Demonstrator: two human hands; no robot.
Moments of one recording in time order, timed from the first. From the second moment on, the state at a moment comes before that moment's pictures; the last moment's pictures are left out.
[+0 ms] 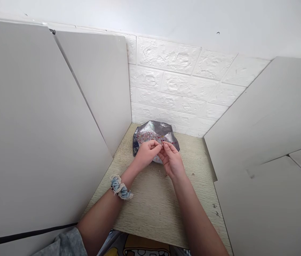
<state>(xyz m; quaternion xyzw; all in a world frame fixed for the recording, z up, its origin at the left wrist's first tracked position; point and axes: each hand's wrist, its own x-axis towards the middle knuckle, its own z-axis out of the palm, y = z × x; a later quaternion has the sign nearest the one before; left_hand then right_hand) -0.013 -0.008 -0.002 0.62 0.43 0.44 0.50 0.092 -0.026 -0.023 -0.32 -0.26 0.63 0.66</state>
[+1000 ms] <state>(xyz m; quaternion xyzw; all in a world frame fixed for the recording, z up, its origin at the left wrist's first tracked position) -0.017 -0.006 -0.002 0.62 0.42 0.43 0.51 0.097 -0.027 -0.023 -0.39 -0.34 0.59 0.62</state>
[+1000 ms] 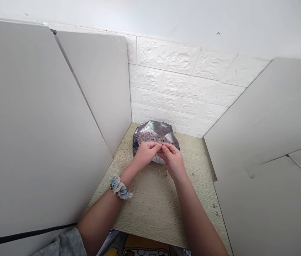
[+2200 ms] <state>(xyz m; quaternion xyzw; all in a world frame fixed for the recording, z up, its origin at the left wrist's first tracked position) -0.016 -0.009 0.006 0.53 0.36 0.36 0.68 0.101 -0.037 -0.007 -0.48 -0.52 0.31 0.63</state>
